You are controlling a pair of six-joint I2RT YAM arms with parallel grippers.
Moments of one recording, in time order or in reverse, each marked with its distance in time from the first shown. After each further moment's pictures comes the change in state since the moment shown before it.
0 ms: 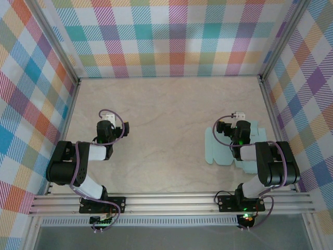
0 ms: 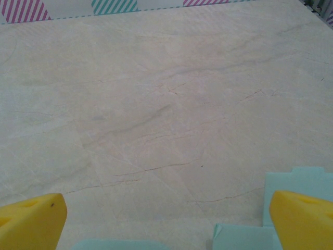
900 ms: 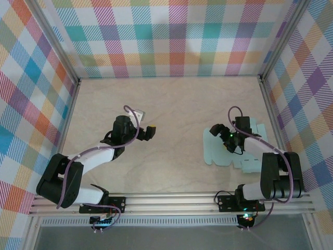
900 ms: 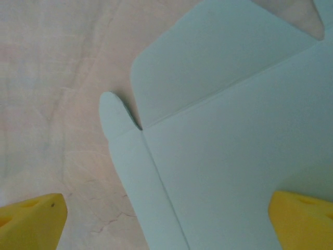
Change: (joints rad) left arm -0.348 -0.195 0.148 -0.353 0.184 0.039; right arm 0.000 -0.130 0.227 -0.940 -0.432 0.661
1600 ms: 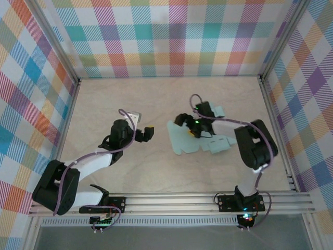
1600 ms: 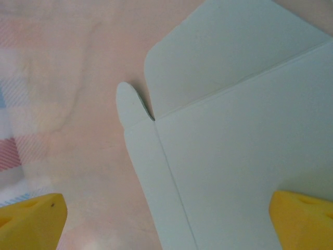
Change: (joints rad) left arm -0.011 -0.108 -0.092 0.043 -0.064 -0.101; right arm 0.445 0.462 0.452 0.136 -0.048 0.135
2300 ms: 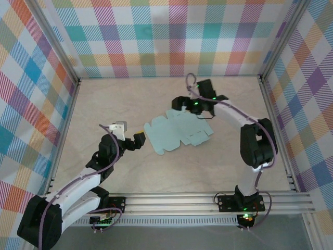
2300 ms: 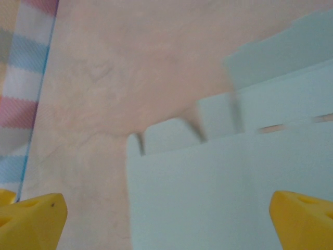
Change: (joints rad) left arm 0.008 -0.335 -0.180 -0.076 -0.061 -0.216; right arm -0.136 -0.034 0.334 -0.323 -0.060 -0.445
